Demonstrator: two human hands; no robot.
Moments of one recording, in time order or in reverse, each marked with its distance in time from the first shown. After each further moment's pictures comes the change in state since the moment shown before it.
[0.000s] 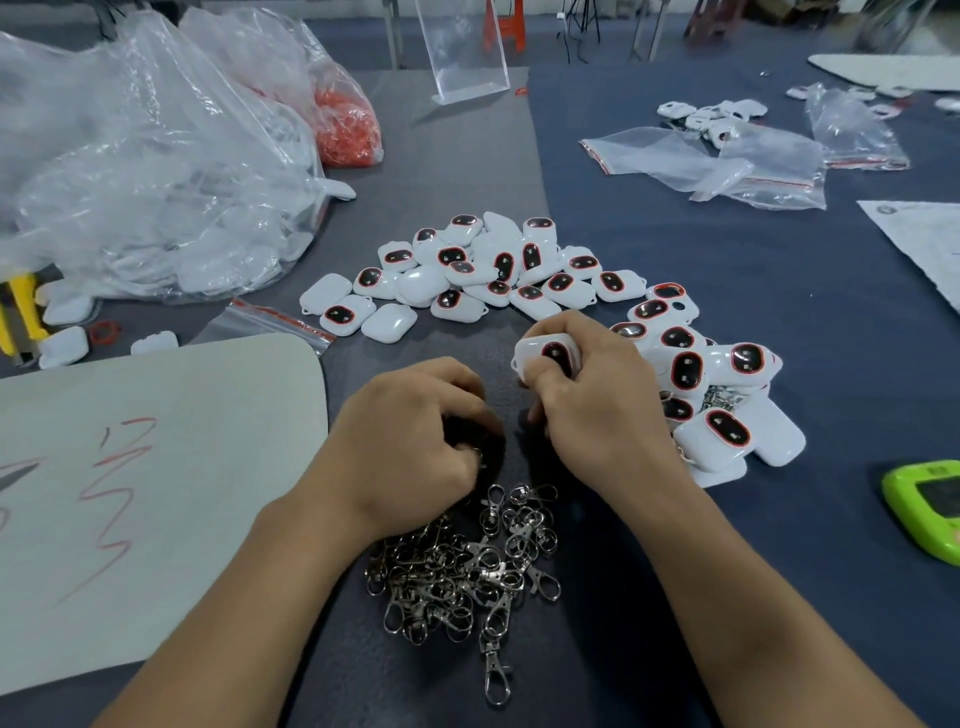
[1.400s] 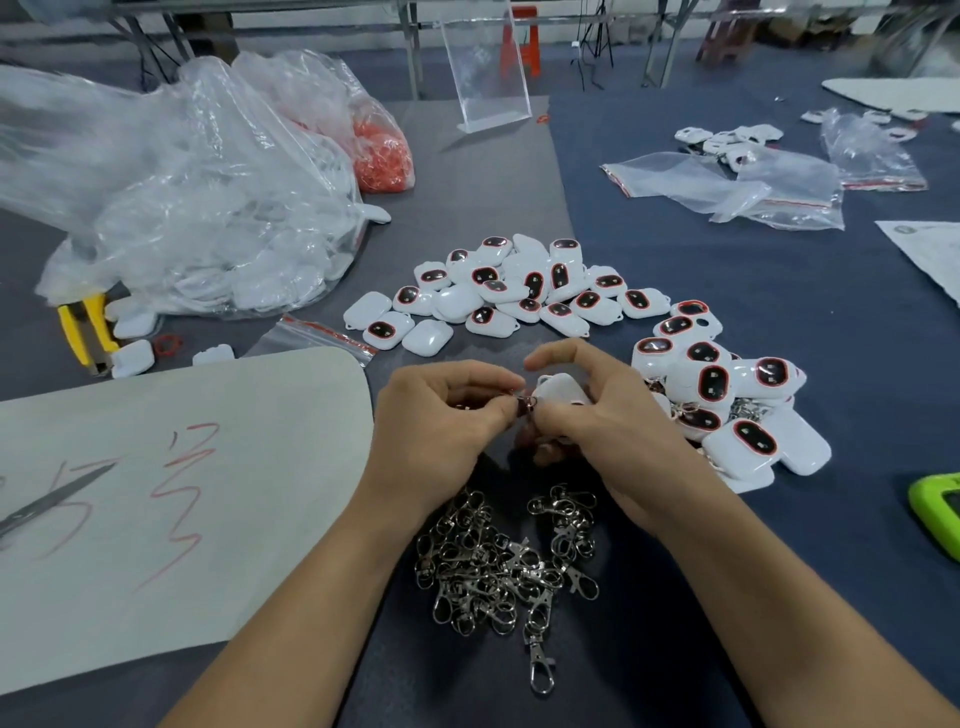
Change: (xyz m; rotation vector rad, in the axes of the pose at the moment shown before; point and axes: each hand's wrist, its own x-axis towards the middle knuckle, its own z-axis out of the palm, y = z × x) left_hand 0.005 -0.006 0.012 -0.651 0.306 -0.203; right_hand -0.012 -0.006 0.004 0.541 -0.327 0.141
